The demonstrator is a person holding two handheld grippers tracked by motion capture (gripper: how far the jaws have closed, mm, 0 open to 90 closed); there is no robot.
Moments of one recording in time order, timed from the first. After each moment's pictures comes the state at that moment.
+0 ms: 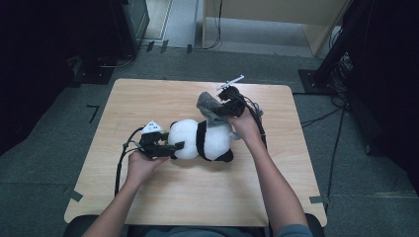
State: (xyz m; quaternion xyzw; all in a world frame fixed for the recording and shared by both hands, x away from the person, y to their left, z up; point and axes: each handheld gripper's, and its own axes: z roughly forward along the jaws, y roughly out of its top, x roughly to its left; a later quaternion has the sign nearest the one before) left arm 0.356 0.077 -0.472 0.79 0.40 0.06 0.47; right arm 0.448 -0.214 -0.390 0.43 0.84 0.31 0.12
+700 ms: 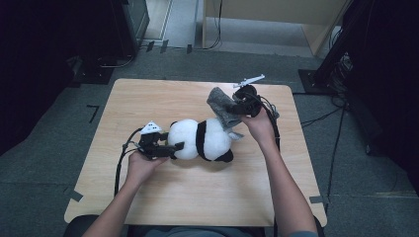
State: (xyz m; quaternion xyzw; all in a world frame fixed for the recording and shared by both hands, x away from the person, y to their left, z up) left arm 0.356 0.079 -0.475 0.78 0.40 0.06 0.47; right arm 0.427 -0.249 -0.366 0.43 0.82 0.35 0.13
